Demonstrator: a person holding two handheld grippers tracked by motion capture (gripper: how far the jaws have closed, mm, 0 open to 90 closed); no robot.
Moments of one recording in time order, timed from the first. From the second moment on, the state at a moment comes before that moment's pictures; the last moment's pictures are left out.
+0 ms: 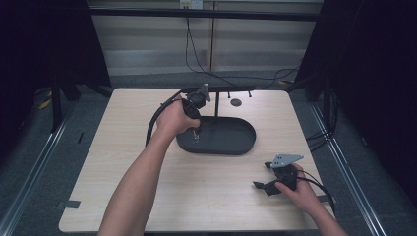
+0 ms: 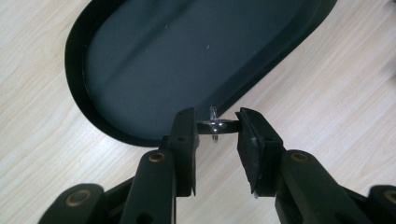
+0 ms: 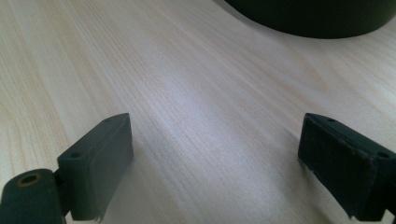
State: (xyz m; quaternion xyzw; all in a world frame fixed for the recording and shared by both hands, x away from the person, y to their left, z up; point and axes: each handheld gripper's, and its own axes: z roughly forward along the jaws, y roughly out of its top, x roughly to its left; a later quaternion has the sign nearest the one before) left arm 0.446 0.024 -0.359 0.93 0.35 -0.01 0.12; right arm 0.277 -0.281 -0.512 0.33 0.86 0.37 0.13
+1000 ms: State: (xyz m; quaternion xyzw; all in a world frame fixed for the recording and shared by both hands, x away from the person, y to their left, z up) left arm 0.455 0.007 -0.399 0.93 0.34 0.01 0.12; right arm 0.277 -0.281 -0.512 0.33 0.86 0.37 0.13
